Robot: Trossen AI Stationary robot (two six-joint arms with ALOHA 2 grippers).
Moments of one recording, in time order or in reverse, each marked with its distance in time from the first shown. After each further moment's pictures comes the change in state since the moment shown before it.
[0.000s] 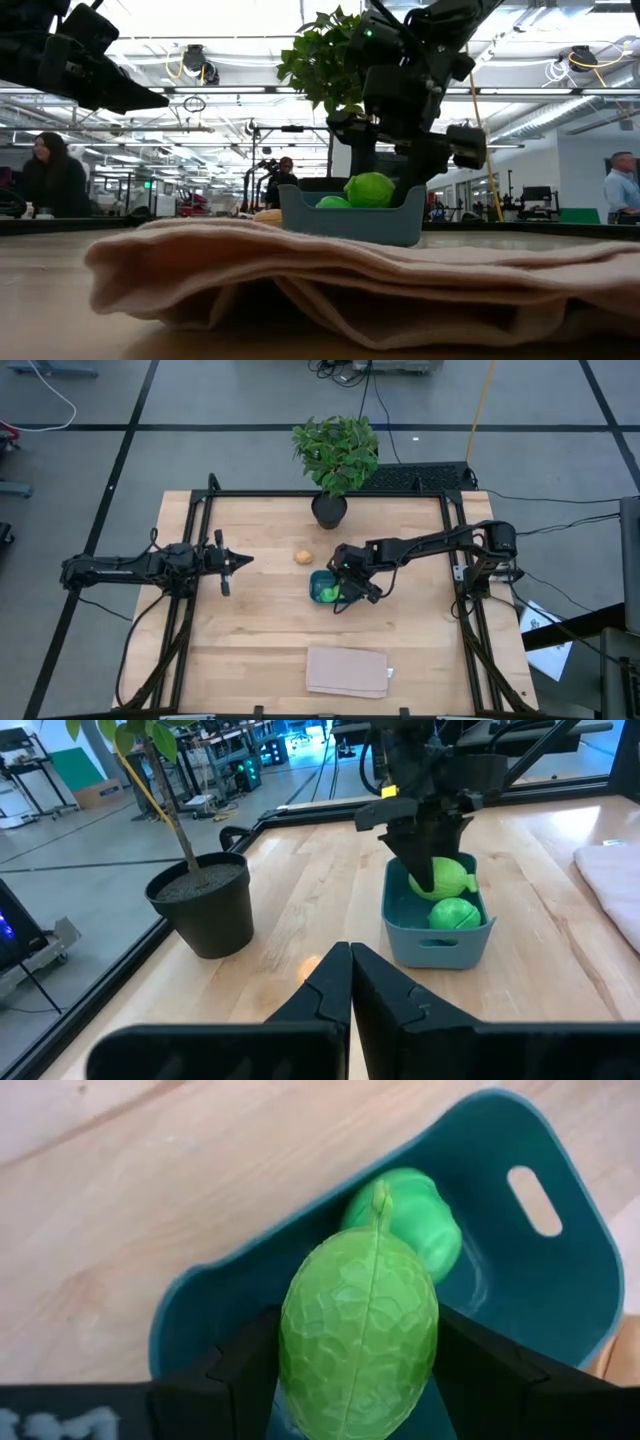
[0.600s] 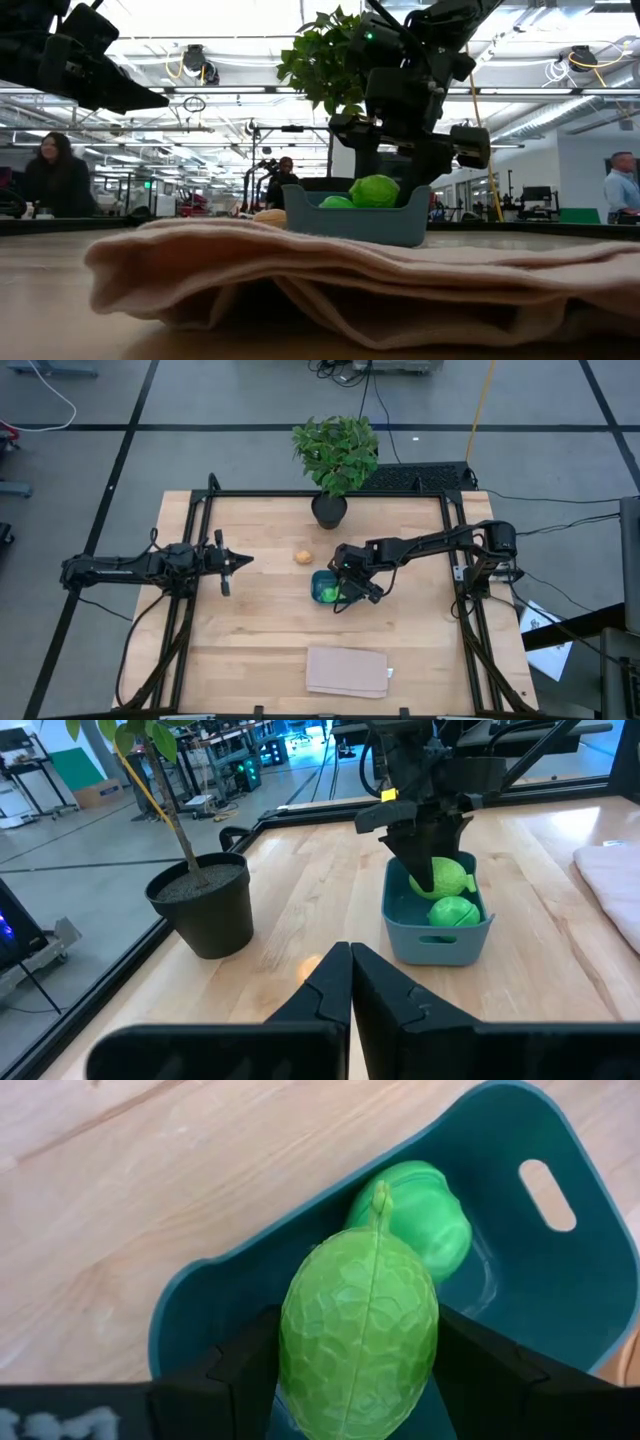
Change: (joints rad) left arm 0.000 0.000 0.000 0.000 0.000 -0.001; right arm 0.000 0.000 0.000 -0.027 -0.006 0.006
